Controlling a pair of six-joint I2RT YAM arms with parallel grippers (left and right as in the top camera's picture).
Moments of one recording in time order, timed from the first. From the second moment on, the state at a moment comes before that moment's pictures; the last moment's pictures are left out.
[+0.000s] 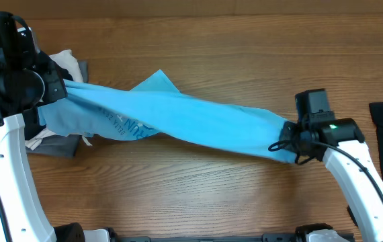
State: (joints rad) left arm 0.17 1.55 2.09 -1.58 -0.06 -0.16; right arm 0.12 1.31 0.96 -1.00 0.09 0.48
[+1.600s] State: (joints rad) left arm 0.17 1.55 2.09 -1.59 -0.06 -0.16; right arm 0.25 1.55 0.73 -0.63 -0.53 0.18
